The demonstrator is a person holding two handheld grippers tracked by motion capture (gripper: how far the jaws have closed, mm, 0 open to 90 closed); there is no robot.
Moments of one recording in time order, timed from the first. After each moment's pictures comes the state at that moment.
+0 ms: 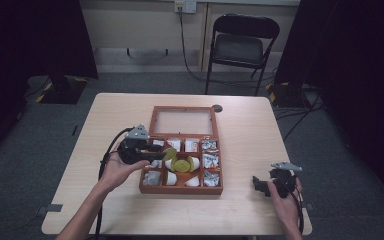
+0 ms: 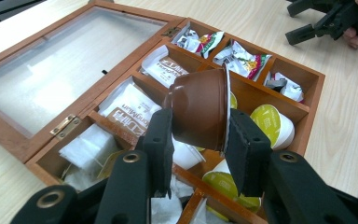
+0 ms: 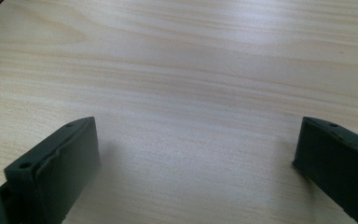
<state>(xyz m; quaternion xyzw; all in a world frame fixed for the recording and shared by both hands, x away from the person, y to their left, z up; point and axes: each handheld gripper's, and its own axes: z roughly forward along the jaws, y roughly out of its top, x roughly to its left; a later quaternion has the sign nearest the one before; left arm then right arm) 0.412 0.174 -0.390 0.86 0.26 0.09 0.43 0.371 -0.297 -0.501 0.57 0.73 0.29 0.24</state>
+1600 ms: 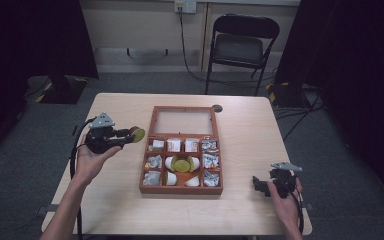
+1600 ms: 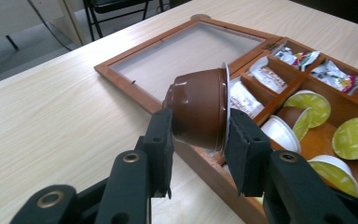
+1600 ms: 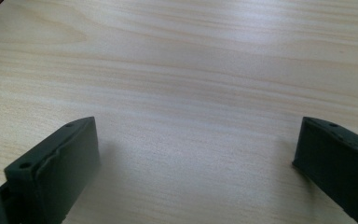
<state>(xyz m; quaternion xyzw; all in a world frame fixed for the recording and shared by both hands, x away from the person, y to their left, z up) 0.424 0.258 -0.380 0.80 0.36 0.18 0.44 0.371 -0.297 -0.501 0.57 0.73 0.29 0.24</state>
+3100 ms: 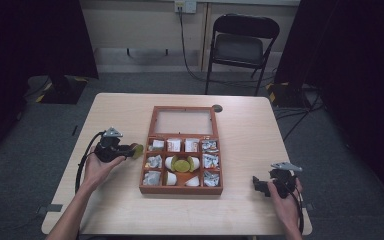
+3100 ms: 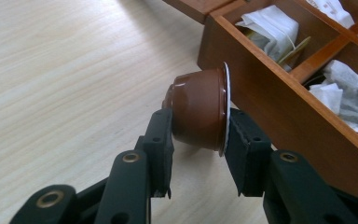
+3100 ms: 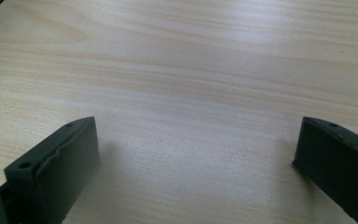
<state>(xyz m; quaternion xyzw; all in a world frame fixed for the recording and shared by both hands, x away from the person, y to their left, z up) 0.450 0.261 -0.464 0.82 0.42 0.13 0.36 0.371 -0.297 -0.501 0.57 0.73 0.29 0.24</state>
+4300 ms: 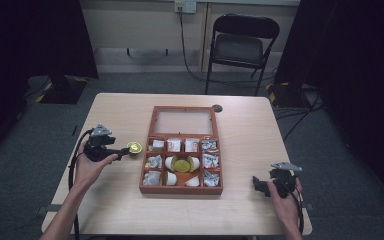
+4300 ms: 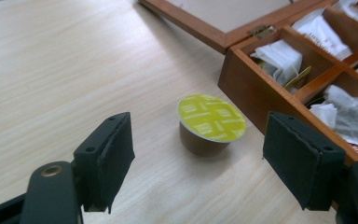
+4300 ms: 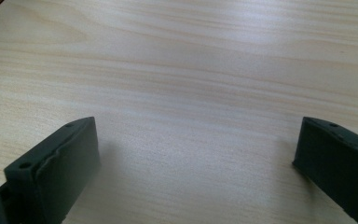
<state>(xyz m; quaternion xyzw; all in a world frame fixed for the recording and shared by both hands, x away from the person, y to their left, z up) 0.432 0.286 -0.438 0.79 0.44 0.18 0.39 0.371 -0.297 -0.501 0.57 0.73 0.29 0.24</state>
